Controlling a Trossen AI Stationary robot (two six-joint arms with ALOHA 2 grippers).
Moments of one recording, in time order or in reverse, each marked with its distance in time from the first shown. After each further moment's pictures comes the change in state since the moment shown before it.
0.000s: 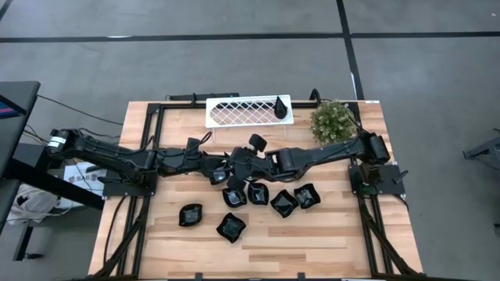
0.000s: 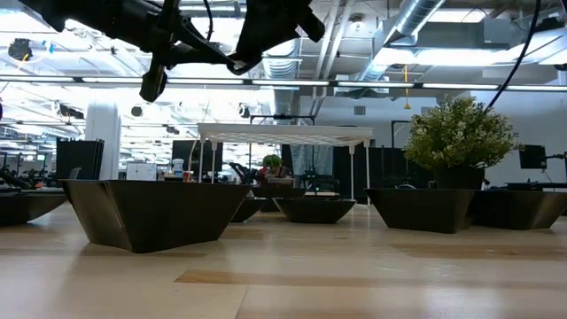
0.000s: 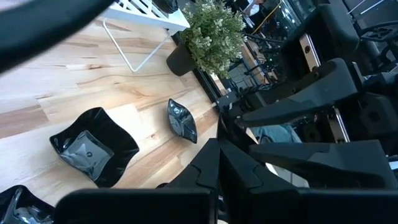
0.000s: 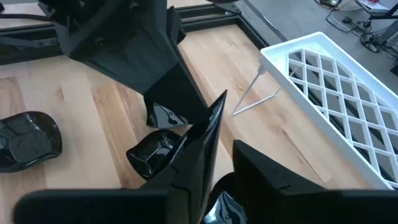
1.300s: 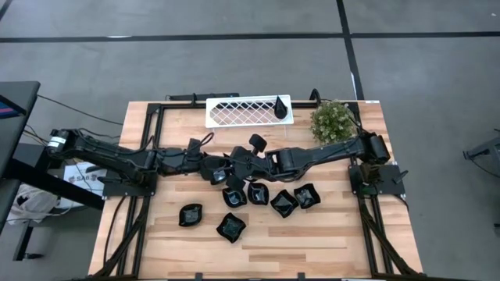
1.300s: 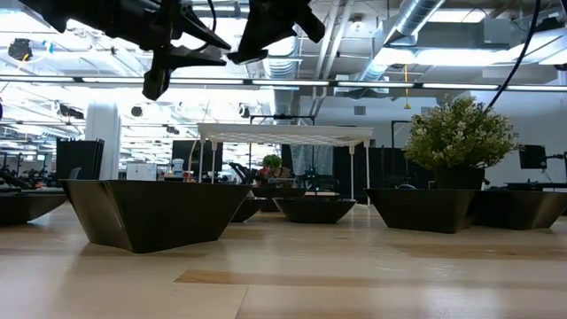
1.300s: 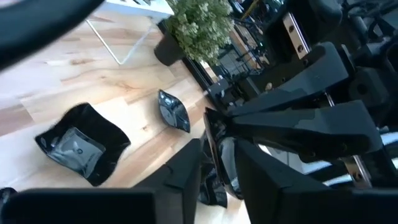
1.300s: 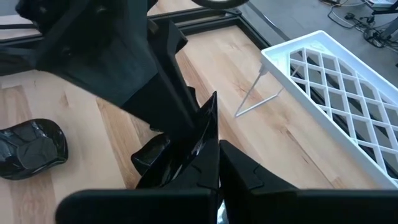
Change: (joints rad) left arm 0.006 0.000 0.000 0.010 0.073 0.061; right arm 0.002 -0.001 0.000 0.008 -0.001 0.028
